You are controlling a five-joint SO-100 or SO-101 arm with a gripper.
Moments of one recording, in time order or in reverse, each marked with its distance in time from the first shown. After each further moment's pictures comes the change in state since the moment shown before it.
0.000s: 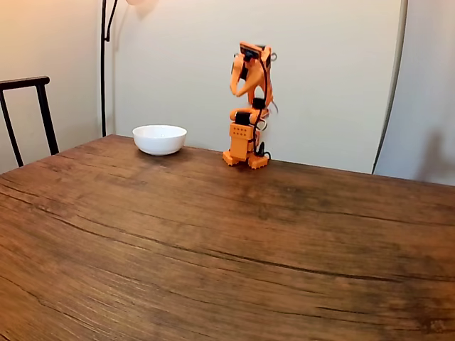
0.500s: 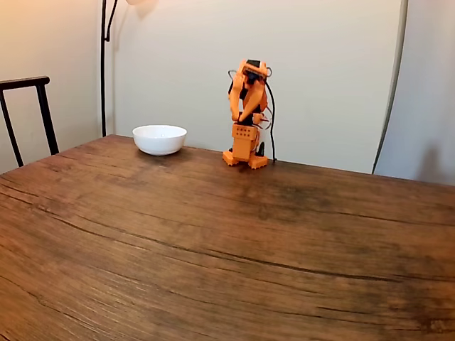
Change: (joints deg) arm -7.4 2.7 24.7 -20.0 0.8
